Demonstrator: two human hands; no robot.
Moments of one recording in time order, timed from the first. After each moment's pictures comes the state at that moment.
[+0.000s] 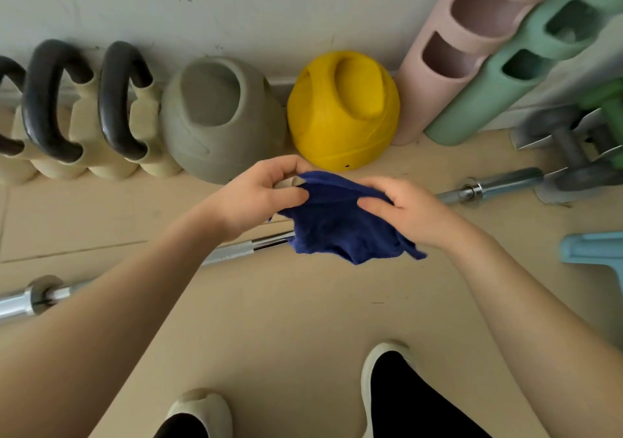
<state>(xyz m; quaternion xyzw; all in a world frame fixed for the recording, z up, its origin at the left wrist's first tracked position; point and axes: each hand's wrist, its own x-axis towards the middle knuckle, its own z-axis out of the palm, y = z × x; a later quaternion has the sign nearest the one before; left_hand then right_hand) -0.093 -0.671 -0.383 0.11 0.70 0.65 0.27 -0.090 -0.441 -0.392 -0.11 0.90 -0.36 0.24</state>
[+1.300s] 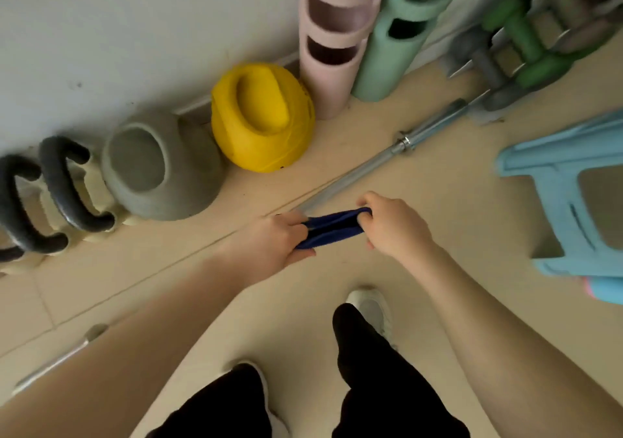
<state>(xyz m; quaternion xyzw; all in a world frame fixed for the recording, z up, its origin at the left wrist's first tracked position) -0.101 -0.577 -0.301 0.41 0.86 0.21 0.25 -0.056 -0.377 -0.316 0.21 0.89 -0.26 0.31</state>
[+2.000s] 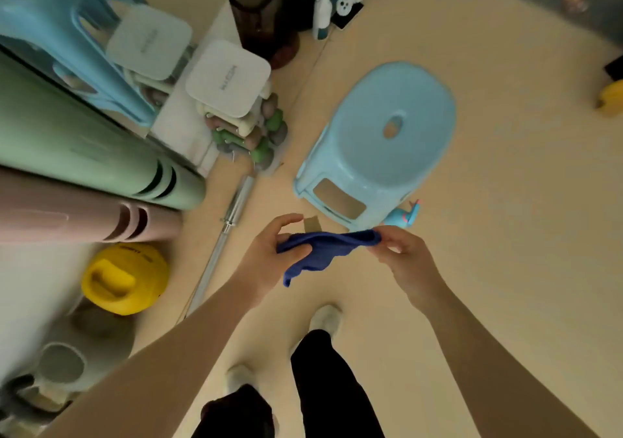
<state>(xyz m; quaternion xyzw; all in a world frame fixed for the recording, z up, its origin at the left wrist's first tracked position) -0.026 -0.190 -0.032 0.17 0.68 0.45 0.56 0.155 -0.059 -0.003 0.53 0.57 -0.63 -0.06</state>
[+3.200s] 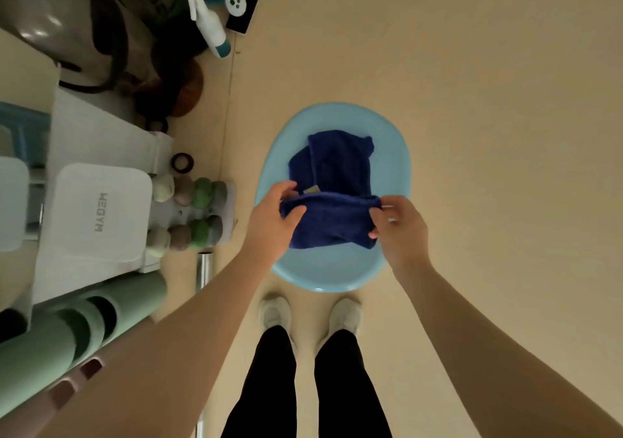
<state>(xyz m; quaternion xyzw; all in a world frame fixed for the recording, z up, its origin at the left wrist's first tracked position) -0.073 0.127 -0.133 0.38 0.76 0.27 0.45 0.112 0.170 -0.112 0.74 0.45 -0.49 -0.13</state>
